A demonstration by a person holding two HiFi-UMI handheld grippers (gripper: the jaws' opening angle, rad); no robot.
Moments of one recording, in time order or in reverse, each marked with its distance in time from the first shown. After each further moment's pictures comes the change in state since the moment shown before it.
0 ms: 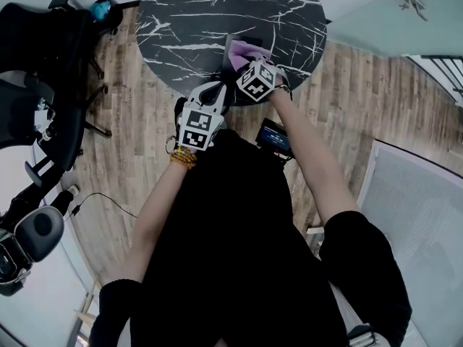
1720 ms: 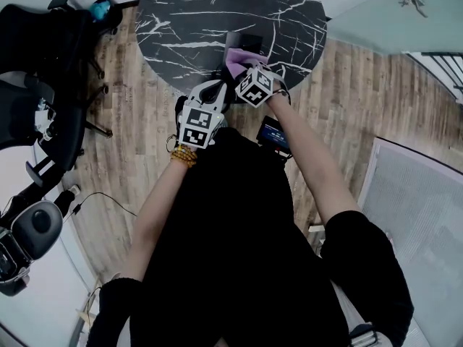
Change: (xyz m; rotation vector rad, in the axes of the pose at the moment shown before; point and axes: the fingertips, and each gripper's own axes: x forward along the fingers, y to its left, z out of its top) left arm 0.000 0.000 -0.004 -0.008 -0.003 -0.003; right arm 0.001 0.035 -0.011 -0.023 0.002 0.048
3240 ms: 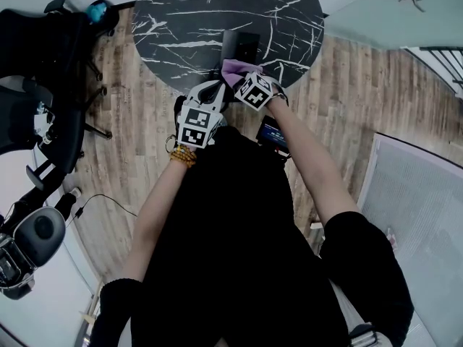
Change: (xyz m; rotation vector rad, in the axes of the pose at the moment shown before) left arm 0.000 -0.002 -0.005 -0.009 0.020 -0.018; right arm -0.001 0.042 -0.016 0.069 0.019 0.176
